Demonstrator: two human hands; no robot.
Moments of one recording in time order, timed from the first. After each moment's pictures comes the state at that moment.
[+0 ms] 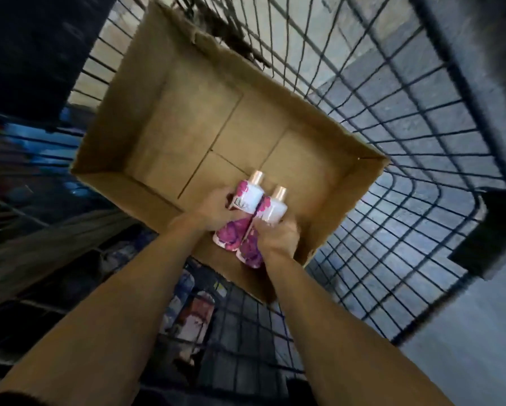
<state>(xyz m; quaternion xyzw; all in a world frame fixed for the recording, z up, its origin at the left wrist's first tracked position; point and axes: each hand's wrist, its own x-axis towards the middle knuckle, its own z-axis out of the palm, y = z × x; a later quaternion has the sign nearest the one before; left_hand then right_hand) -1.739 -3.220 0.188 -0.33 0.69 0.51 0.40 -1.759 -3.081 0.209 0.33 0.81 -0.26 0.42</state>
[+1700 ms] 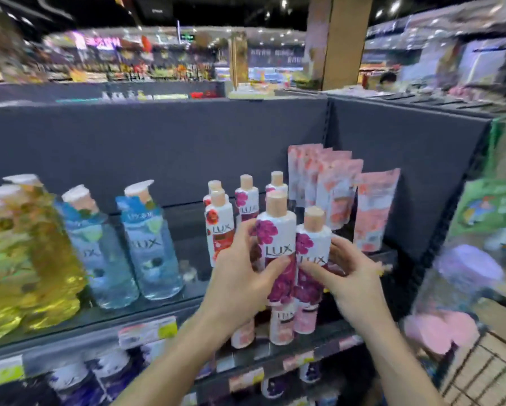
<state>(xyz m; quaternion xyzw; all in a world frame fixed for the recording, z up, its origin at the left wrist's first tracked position) -1.385 -2.992 0.869 -0.69 0.44 0.06 -0.57 -1.504 -3.142 0.829 -0.72 0.18 -0.40 0.54</state>
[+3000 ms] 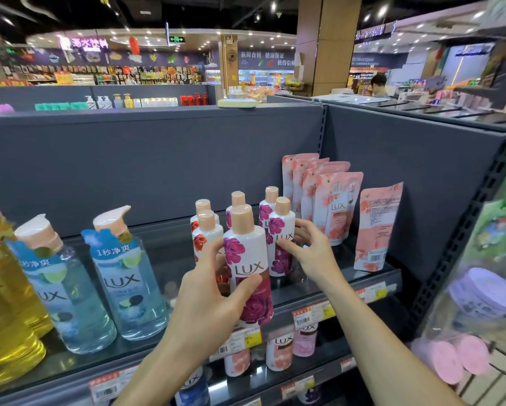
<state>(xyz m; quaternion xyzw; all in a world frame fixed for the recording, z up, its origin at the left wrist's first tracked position) -1.350 -2.990 0.878 -0.71 0.41 0.07 -0.57 -1.389 -3.232 0.815 -0.74 0.23 -0.34 0.53</state>
